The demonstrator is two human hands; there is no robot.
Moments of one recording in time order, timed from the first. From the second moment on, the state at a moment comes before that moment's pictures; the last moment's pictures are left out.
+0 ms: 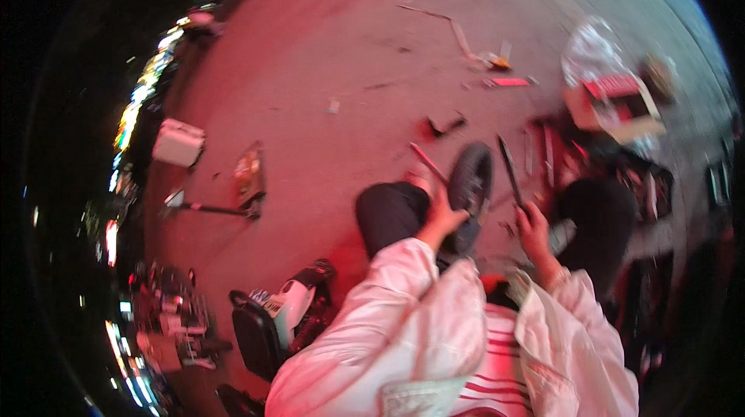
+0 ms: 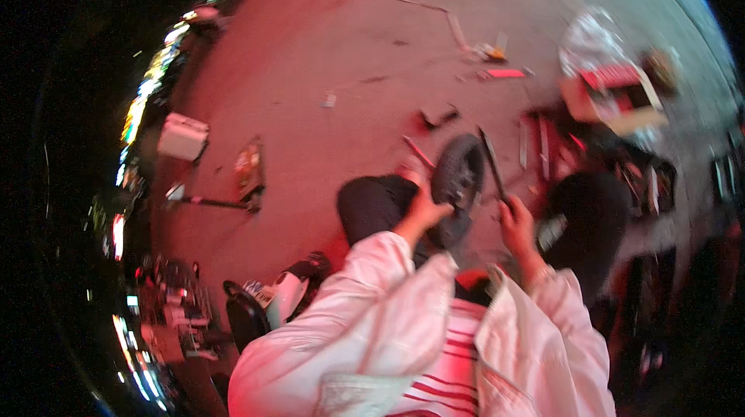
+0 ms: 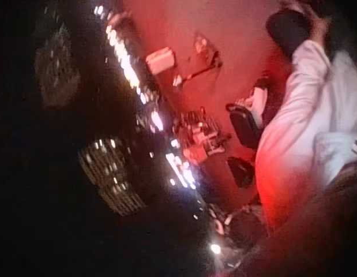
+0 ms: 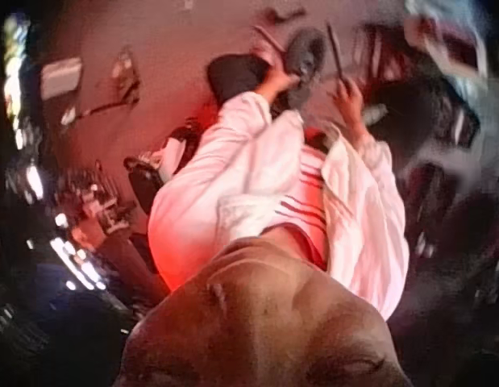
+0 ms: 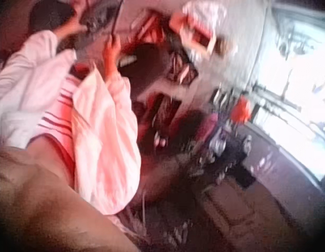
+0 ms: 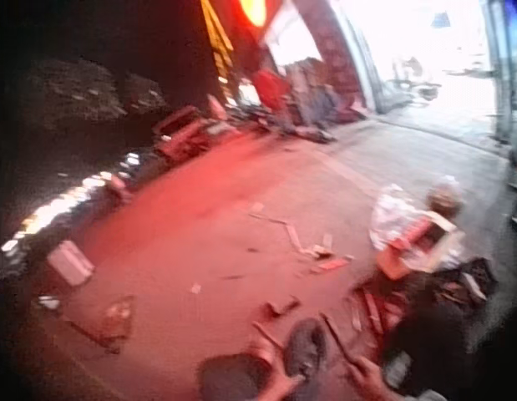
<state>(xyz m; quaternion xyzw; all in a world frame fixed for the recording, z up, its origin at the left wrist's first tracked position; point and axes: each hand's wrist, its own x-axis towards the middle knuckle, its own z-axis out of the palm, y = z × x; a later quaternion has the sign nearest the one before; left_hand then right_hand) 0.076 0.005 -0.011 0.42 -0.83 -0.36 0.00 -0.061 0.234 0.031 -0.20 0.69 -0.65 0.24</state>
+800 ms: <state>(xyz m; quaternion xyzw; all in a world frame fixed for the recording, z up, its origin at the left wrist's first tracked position) 0.065 0.007 0.015 0.38 -0.84 -0.38 -0.01 -0.090 0.232 -0.043 -0.25 0.93 -0.21 0.18</state>
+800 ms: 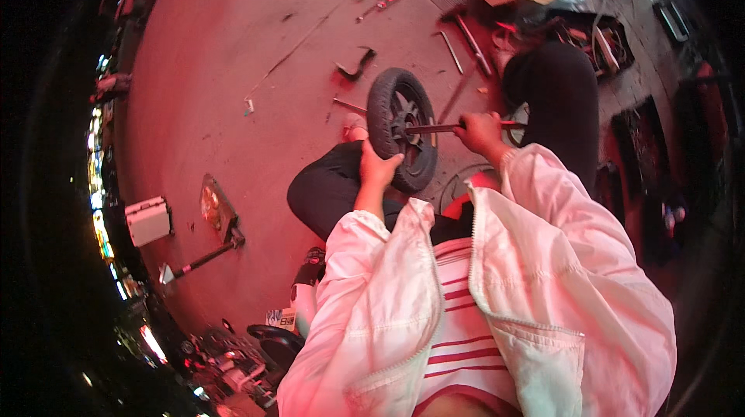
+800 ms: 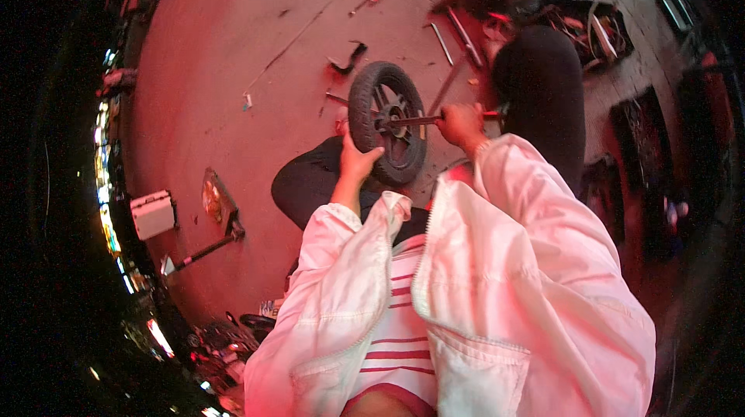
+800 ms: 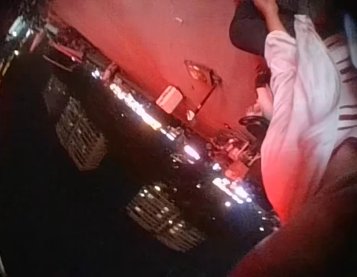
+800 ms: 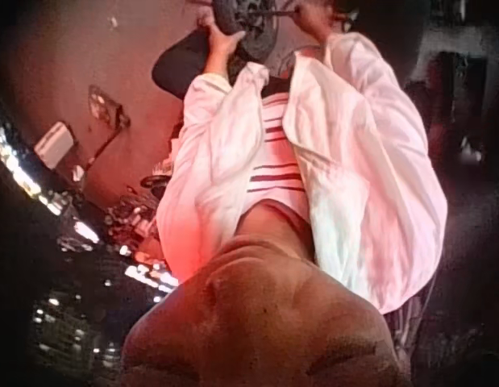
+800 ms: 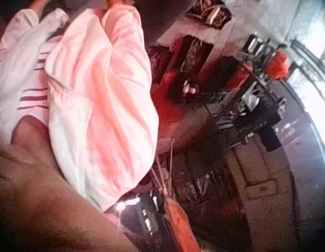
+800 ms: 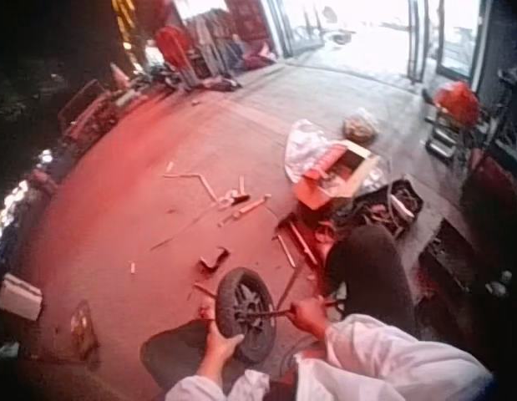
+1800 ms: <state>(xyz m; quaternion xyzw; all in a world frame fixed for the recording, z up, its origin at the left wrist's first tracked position) 0.095 -0.008 0.005 0.39 -0.80 -0.46 -0.06 -0.091 0.176 -0.099 -0.36 0.76 -0.28 0.46</state>
